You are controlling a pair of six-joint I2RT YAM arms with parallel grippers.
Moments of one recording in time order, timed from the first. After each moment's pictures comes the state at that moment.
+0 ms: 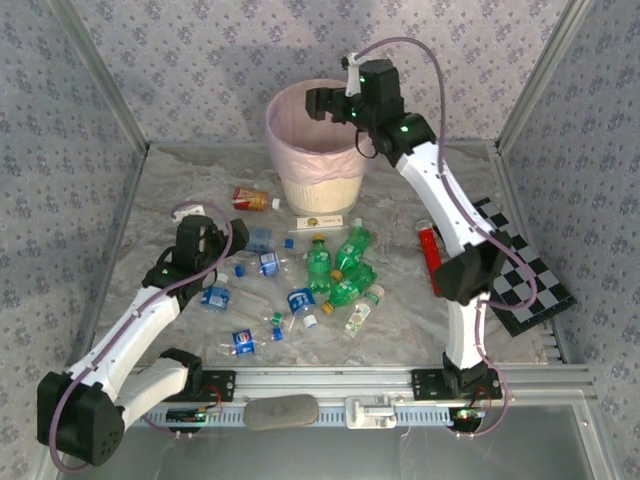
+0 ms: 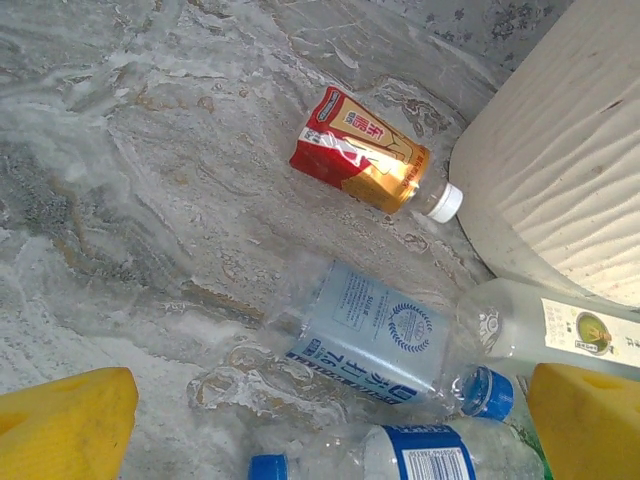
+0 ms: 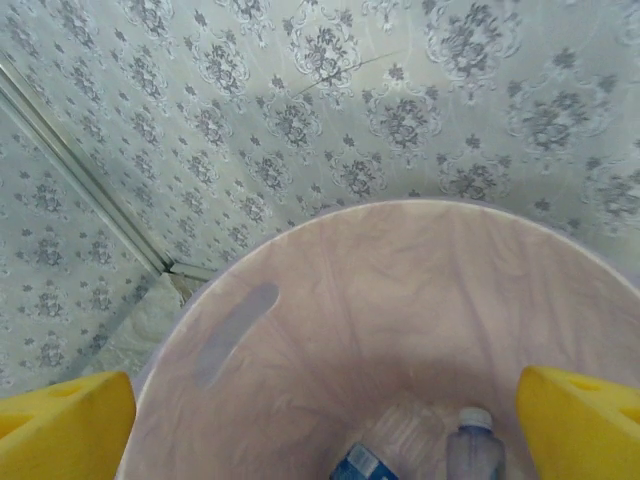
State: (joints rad) left arm -0.35 0.96 0.69 -0.35 -0.23 -0.60; right arm 0.49 1.95 2.24 -0.56 -0.02 0.26
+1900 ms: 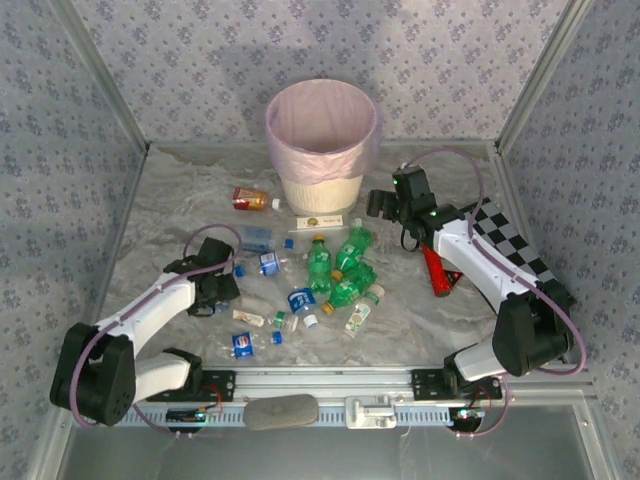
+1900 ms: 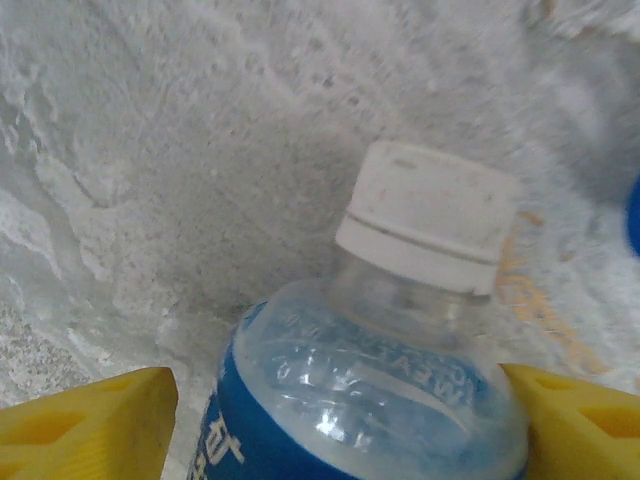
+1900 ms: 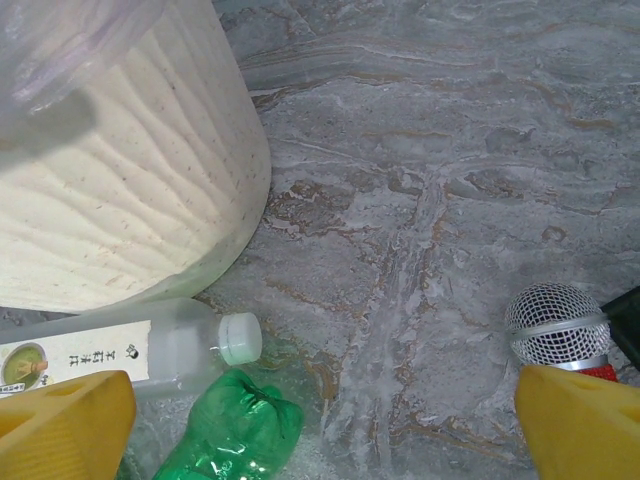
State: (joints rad) left arm -0.35 1.18 0.59 -0.75 -0.23 -0.74; right arm 0.40 1.43 1.11 -0.41 0.21 0.42
